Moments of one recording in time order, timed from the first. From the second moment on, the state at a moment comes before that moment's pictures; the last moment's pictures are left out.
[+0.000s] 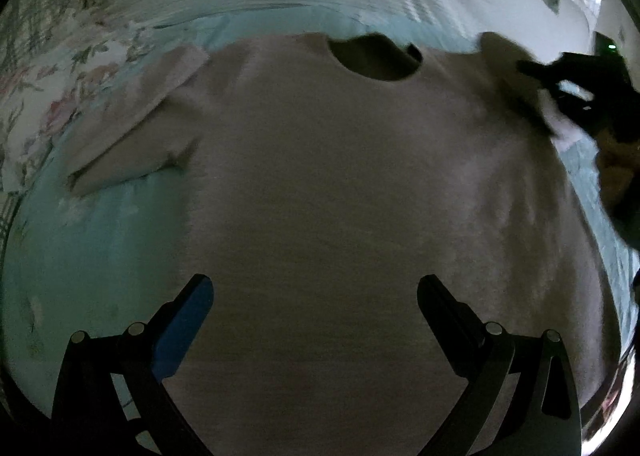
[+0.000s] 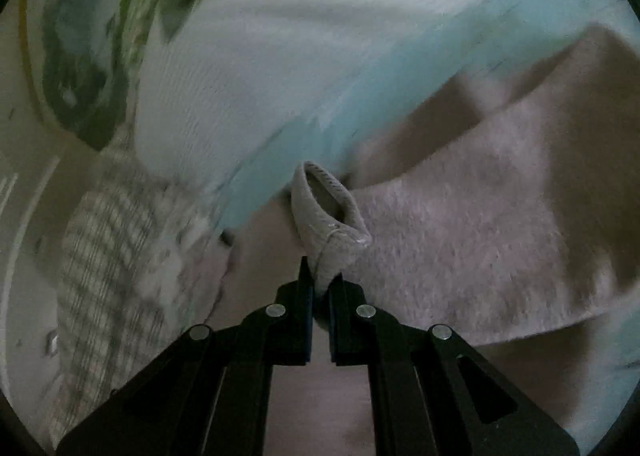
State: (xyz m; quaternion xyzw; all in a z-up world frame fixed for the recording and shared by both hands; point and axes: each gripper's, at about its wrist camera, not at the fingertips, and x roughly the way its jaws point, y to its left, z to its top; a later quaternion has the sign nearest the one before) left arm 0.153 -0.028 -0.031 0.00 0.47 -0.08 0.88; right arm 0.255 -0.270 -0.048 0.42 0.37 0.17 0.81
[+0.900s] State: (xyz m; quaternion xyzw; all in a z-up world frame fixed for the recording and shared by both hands) left arm 0.222 0.022 -0.049 -0.04 0.48 -0.06 0.88; right arm 0.277 -0.151 -0.046 0.41 0.41 0.26 0.77
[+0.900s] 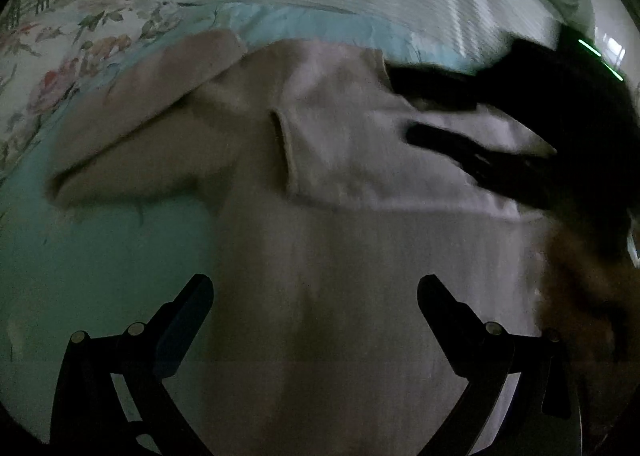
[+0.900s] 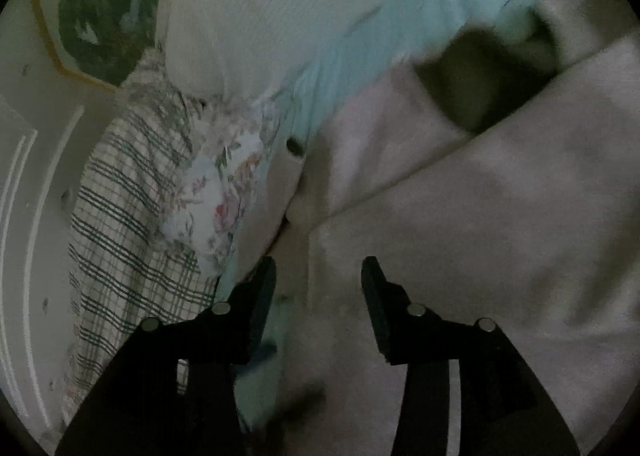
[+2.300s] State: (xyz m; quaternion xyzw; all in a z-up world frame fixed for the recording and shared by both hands) left arm 0.318 0.076 -0.051 -0.03 0.44 0.00 0.90; right arm 0.255 -0.373 -0.082 0.30 0.44 0.01 0.85
